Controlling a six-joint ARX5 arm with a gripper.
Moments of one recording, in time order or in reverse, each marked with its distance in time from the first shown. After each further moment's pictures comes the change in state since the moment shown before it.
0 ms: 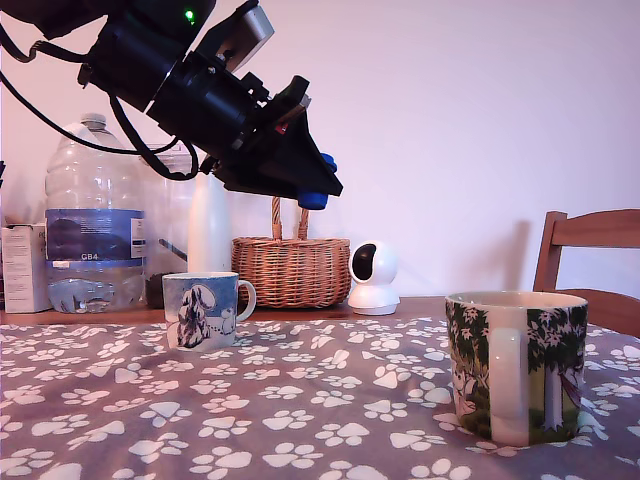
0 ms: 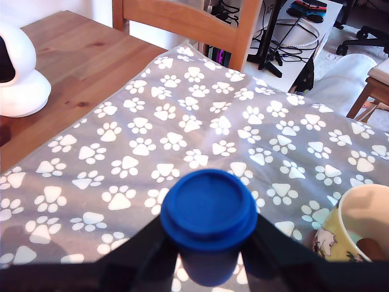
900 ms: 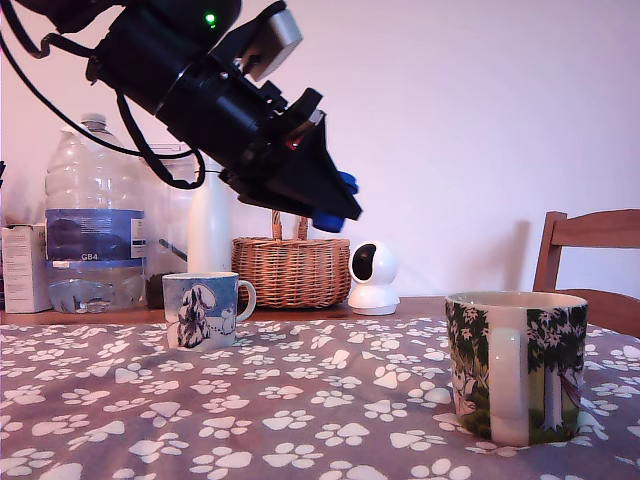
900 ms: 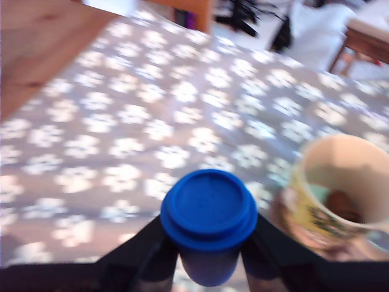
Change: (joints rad) arm -0.086 0.000 0.000 -0.125 -0.003 0.109
